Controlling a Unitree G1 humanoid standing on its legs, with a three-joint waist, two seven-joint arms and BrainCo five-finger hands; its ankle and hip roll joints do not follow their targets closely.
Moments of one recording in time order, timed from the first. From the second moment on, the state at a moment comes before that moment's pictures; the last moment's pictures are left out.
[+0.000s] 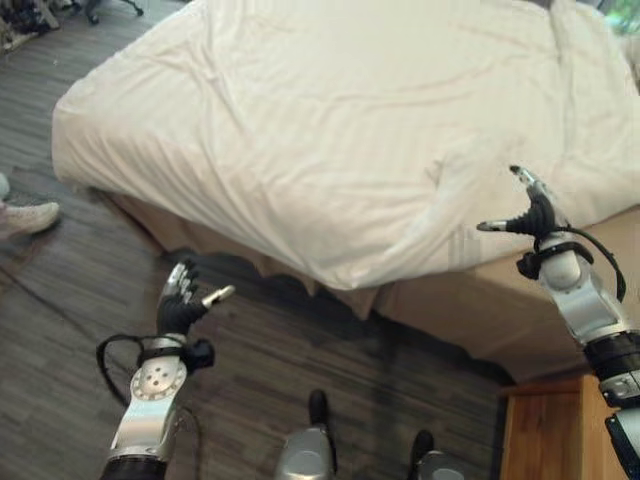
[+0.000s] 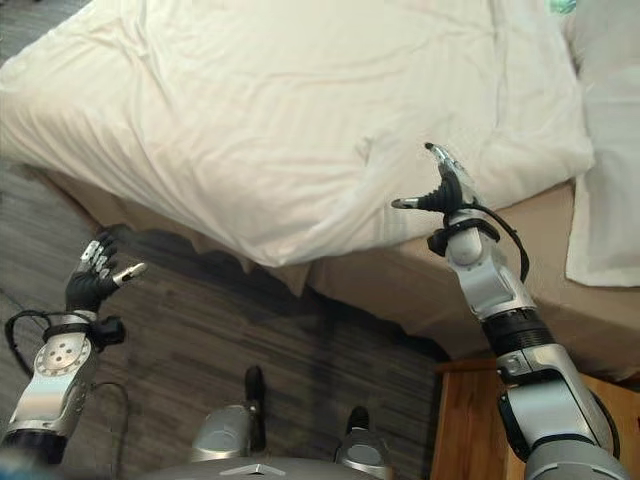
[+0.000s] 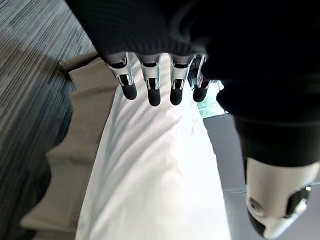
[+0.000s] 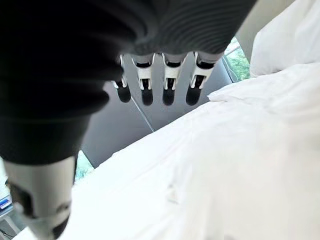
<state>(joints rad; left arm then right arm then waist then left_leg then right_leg) 0.07 0.59 0.11 0.16 -0.33 -0.10 0.15 -0.63 -0.69 0.30 0.36 -0.20 0.06 -0.19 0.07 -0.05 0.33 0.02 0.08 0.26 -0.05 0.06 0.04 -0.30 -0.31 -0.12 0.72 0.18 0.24</state>
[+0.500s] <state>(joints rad) 0.31 0.38 0.07 0.04 -0.33 -0.15 0.07 -0.84 -0.84 0.35 0.61 -0.20 0.02 -0.21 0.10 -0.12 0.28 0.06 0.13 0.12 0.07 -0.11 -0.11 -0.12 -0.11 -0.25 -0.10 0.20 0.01</state>
